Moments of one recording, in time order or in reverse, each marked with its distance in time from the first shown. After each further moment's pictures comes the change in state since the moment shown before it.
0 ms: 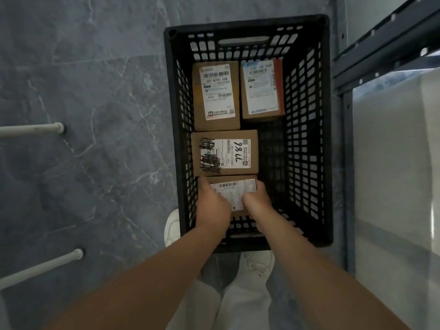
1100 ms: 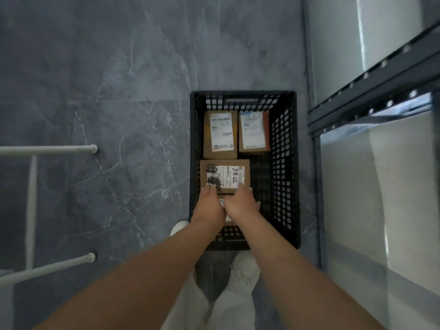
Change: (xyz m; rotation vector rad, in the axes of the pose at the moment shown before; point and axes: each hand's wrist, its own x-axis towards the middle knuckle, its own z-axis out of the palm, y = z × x) left_hand -0.070 0.072 -0.075 0.398 -0.149 0.273; right_hand -0.127 -0.082 -0.006 -0.576 0.086 -0.251
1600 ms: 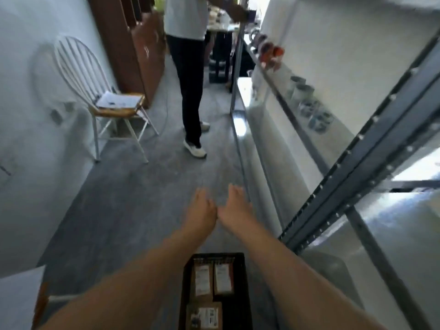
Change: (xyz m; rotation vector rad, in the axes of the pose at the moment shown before) left_hand -0.283 0.320 -0.341 -0.153 0.561 0.466; right_hand -0.353 -0.217 -0.353 -0.087 0.499 -0.618
